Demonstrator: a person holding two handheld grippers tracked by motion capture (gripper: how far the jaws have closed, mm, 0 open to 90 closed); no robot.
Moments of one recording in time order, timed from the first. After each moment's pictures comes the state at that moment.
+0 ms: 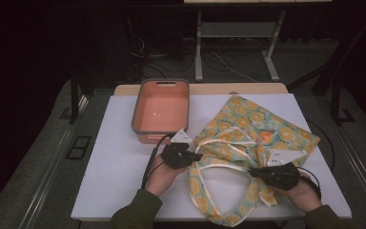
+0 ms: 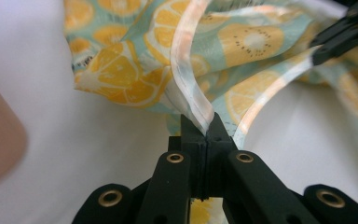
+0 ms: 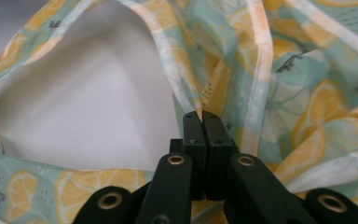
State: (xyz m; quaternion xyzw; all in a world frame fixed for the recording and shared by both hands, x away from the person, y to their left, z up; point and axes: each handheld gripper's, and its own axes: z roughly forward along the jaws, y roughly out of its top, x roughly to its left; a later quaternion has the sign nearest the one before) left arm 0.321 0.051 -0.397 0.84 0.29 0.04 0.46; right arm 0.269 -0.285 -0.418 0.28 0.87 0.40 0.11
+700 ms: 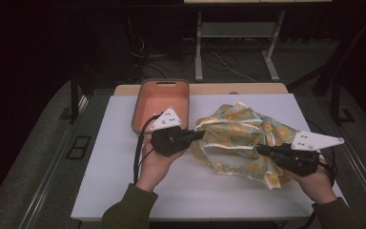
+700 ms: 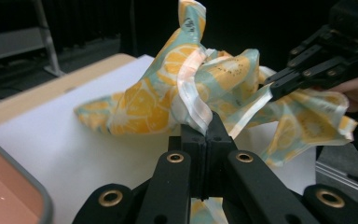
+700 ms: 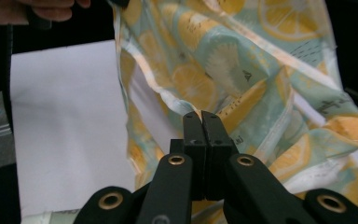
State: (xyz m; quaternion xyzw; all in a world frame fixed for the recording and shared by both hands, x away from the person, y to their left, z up) left arm 0.307 0.066 -0.310 0.78 0.24 0.10 0.56; right arm 0.263 -0.296 -0.337 0.24 0.80 0.52 0.19
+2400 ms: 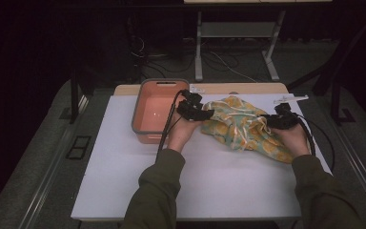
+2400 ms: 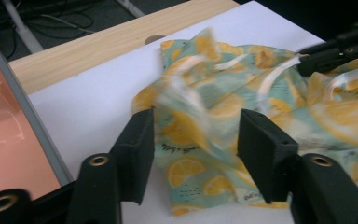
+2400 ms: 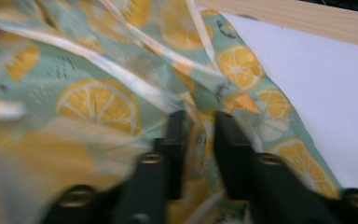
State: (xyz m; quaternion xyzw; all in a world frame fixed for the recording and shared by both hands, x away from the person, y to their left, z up) left arm 0.437 0.007 -0.360 0.81 0.37 0.13 0.43; right arm 0.433 -0.336 -0.412 0.48 0.77 0.40 0.15
